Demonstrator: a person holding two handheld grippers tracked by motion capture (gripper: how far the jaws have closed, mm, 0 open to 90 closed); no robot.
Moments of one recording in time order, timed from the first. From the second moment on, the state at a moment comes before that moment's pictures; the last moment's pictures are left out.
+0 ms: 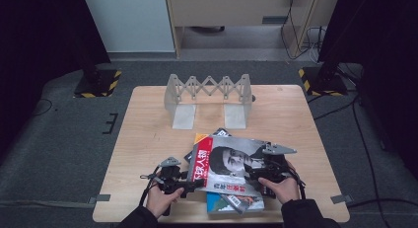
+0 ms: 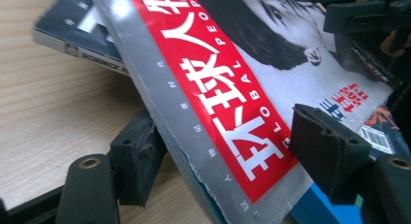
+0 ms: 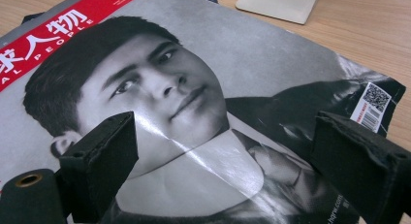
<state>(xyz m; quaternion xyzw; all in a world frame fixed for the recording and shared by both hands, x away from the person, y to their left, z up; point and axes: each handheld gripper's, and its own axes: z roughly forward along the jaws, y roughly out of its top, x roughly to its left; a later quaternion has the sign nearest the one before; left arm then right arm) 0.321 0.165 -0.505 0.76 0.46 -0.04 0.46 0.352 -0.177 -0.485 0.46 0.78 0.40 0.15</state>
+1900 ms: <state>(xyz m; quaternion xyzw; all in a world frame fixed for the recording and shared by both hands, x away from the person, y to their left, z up) 0.345 0.156 -0.437 0.69 0.50 -0.09 0.51 0.362 -0.239 -0.478 0.53 0.72 0.41 0.19</state>
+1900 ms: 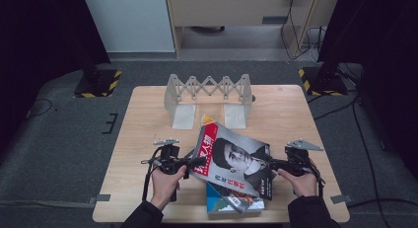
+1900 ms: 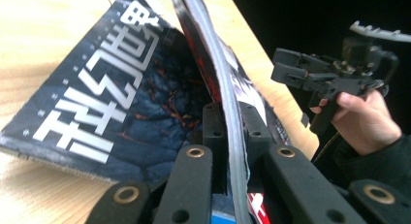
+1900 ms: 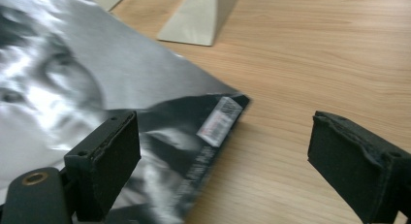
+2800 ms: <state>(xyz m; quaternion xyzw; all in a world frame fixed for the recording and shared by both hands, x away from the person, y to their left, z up) 0.352 0.109 -0.366 0.69 0.42 -0.08 0.58 0.378 -0.296 -0.510 0.60 0.70 0.33 0.22</state>
